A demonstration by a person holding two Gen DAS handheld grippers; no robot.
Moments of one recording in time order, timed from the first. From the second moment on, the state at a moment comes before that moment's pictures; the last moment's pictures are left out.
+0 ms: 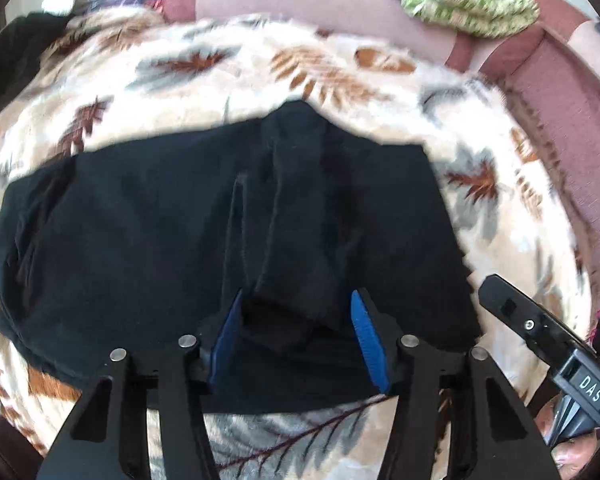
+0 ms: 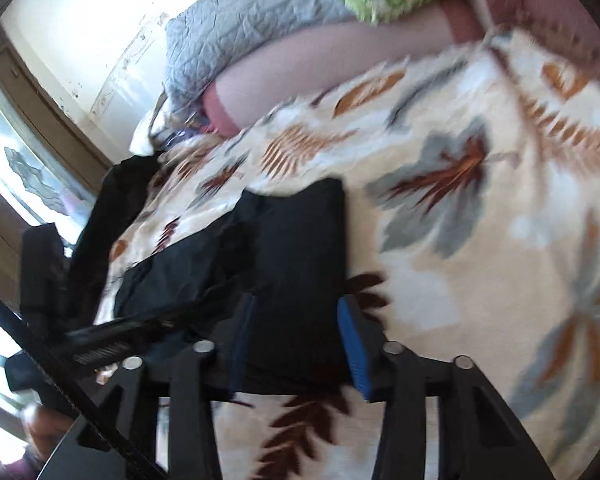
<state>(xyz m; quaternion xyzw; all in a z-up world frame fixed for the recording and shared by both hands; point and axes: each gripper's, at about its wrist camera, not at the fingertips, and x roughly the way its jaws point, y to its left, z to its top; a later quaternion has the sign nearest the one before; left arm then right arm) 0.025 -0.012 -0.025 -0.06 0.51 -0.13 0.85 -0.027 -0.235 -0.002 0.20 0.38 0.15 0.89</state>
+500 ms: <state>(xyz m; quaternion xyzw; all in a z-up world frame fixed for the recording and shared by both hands) -0.028 0.029 0.003 -0.09 0.47 -0.10 0.87 -0.044 -0.174 0.006 0.01 0.40 0.06 0.91</state>
